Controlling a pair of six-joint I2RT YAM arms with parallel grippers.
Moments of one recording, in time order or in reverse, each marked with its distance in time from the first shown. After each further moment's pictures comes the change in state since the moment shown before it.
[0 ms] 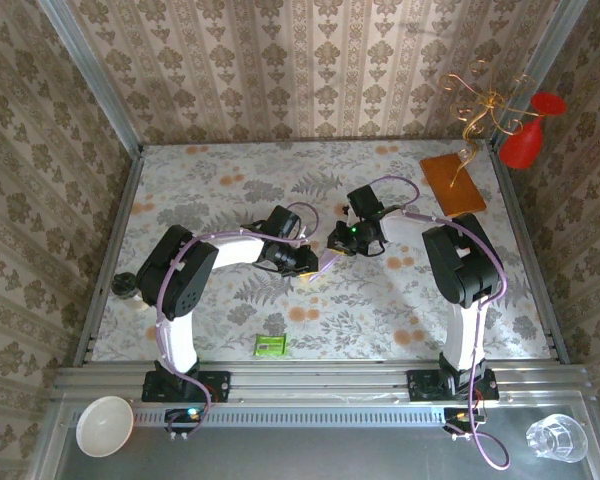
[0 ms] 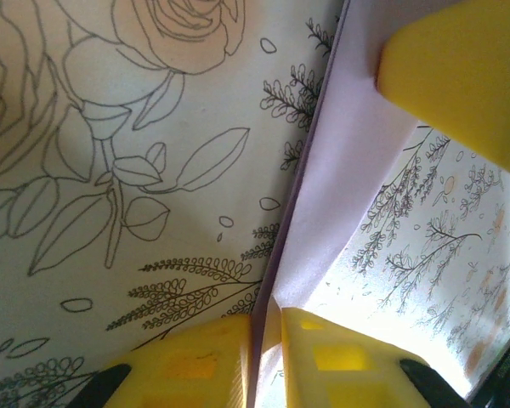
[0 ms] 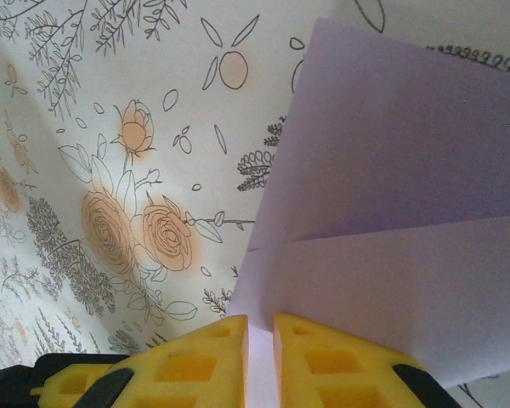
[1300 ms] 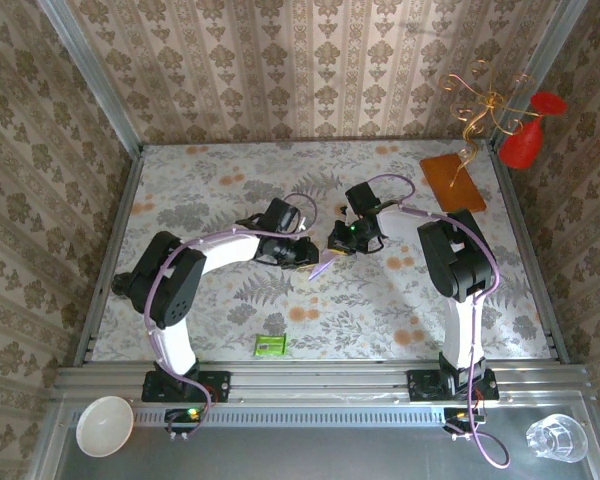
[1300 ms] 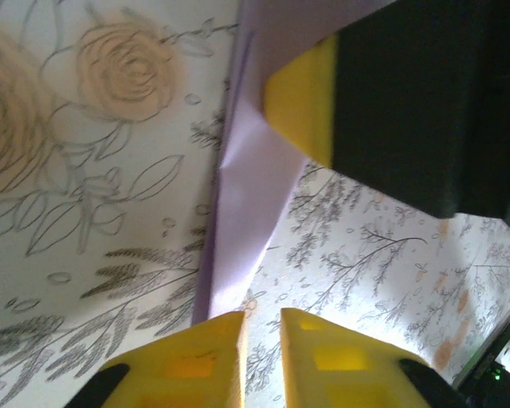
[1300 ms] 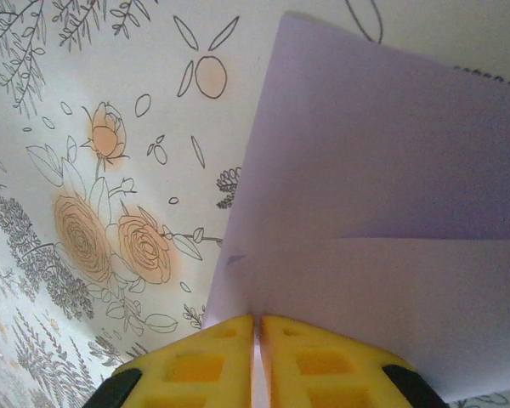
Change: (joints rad) left arm -0.008 -0.080 0.041 -0.041 -0.027 -0.003; right arm -0.007 0.063 0.077 -0.091 -0.011 -0.055
